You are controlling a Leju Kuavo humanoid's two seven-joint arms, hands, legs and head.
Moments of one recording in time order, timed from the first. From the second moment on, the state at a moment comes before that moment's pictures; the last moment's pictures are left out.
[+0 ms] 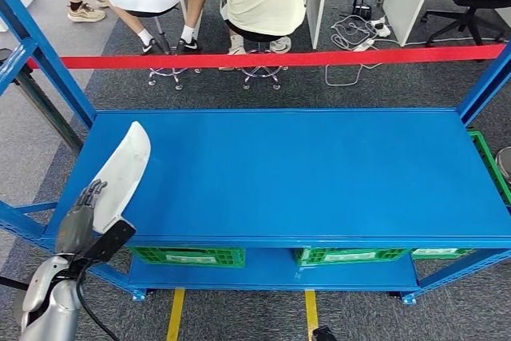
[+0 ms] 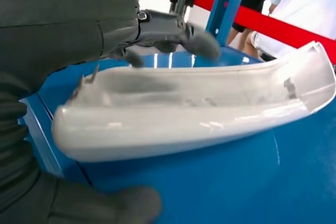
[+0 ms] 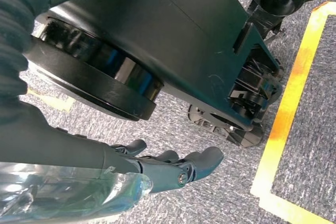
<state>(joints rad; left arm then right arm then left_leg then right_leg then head) 0.05 -0.06 0.12 -1.29 -0.92 0.17 -0.29 -0.08 0.14 -0.44 -0.20 0.89 0.00 -0.14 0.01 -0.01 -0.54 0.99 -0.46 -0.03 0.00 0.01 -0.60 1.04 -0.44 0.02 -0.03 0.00</state>
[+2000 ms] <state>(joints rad) 0.22 -0.19 0.00 -1.54 -0.95 0.36 -0.41 -0.13 0.14 -0.57 -0.22 0.82 -0.01 -0.50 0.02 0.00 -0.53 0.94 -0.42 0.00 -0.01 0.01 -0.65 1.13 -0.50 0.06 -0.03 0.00</state>
